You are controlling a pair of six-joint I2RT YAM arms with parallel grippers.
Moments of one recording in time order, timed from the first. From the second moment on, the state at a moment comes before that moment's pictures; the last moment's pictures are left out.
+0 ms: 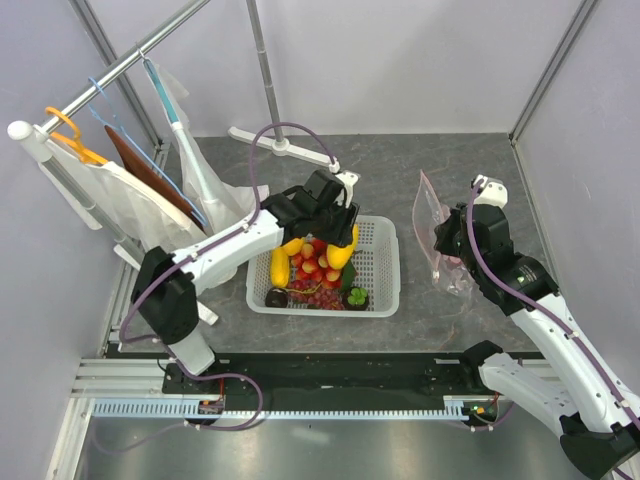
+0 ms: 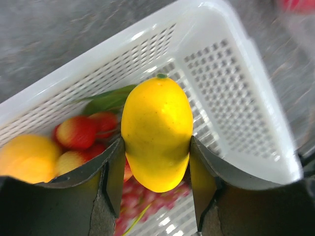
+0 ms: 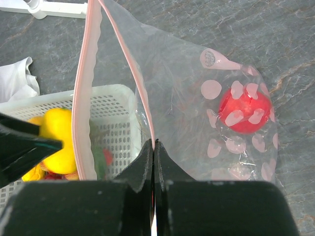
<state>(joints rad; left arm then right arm) -0.79 1.69 1.40 -0.53 0.04 -0.30 0.46 0.84 0.97 -0.65 0.35 0.55</state>
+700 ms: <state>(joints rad) -0.79 1.71 1.33 -0.73 -0.09 -0.04 0.46 0.85 0.97 -0.64 0.32 0.55</state>
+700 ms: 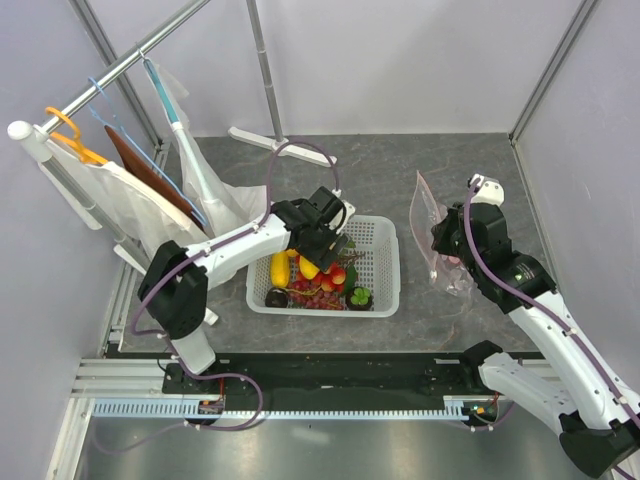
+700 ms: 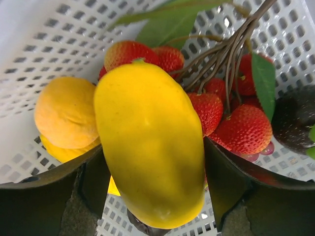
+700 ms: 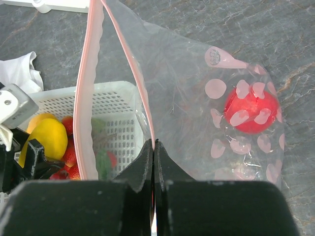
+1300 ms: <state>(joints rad) -0.78 1.67 1.82 -0.70 0.21 -0.23 0.46 0.85 0.97 -0.64 0.34 0.53</state>
